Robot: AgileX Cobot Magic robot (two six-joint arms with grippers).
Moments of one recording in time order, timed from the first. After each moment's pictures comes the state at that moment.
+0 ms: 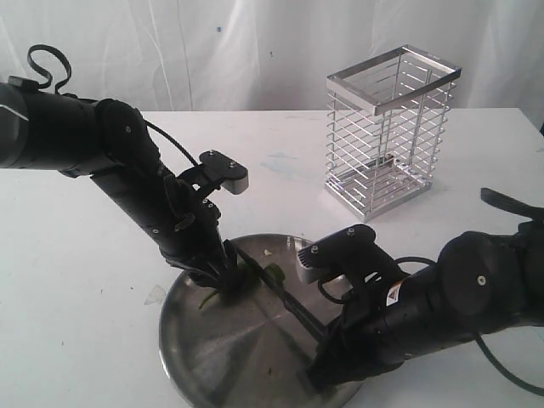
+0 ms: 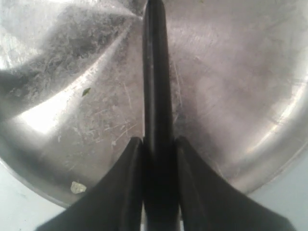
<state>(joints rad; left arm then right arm) -0.44 1.83 -1.17 -0.52 0.73 0.73 0.67 1.53 -0.61 0.50 0.29 -0.43</state>
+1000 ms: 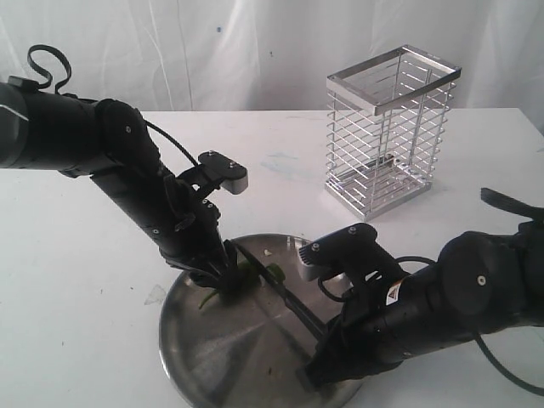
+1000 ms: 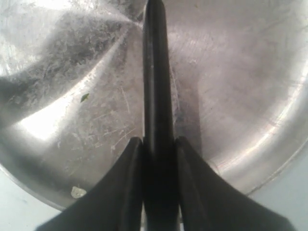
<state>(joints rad) -0.44 1.83 -1.17 -0.52 0.74 0.71 0.67 1.53 -0.61 0.50 0.28 -0.41</state>
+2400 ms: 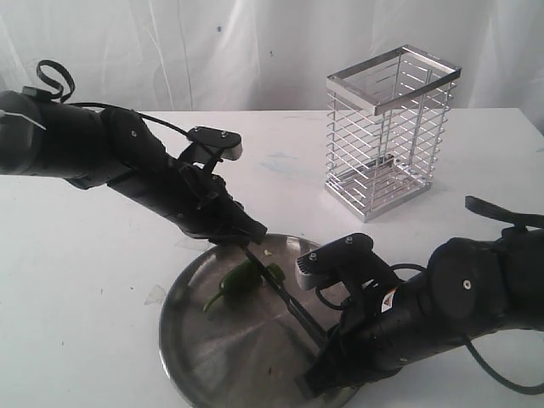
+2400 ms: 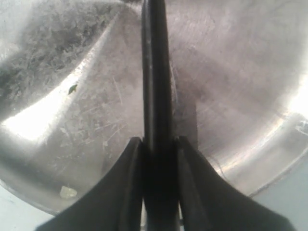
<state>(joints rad) -0.44 1.87 -1.17 -0.69 0.44 0.62 0.67 1.58 -0.61 0.50 0.27 -0.40</state>
